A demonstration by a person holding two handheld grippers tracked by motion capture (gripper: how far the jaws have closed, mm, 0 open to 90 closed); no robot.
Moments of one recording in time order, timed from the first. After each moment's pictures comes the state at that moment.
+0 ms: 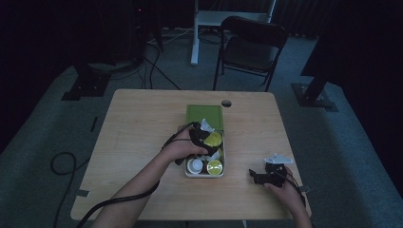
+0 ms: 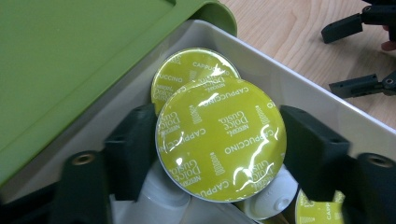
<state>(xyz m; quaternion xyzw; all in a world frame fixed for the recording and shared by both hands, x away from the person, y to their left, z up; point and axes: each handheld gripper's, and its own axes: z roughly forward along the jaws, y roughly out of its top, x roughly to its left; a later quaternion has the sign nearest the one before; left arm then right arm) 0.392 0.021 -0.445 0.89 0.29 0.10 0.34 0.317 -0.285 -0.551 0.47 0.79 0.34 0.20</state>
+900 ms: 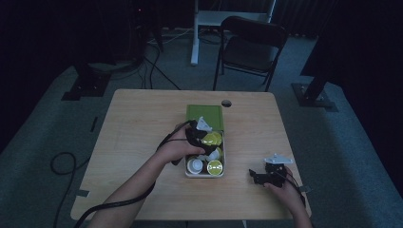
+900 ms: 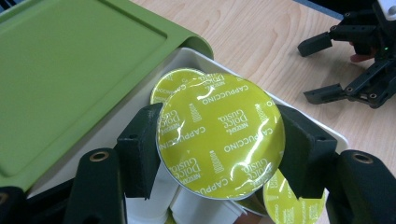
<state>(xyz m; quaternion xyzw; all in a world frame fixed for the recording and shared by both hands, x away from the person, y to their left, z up) 0.374 0.034 -0.416 0.88 0.28 0.12 0.37 0.317 -0.285 -0.551 0.47 0.79 0.34 0.20</state>
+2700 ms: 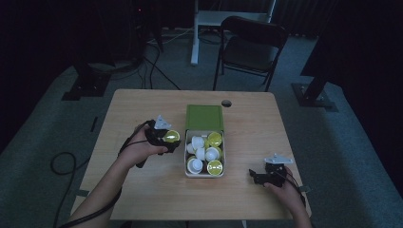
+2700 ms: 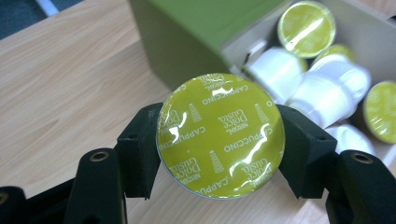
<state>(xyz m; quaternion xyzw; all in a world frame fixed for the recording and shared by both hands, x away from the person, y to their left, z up) 0.366 0.149 -0.421 0.85 0.36 0.17 0.34 0.317 -0.285 -0.551 0.47 0.79 0.34 0.20</state>
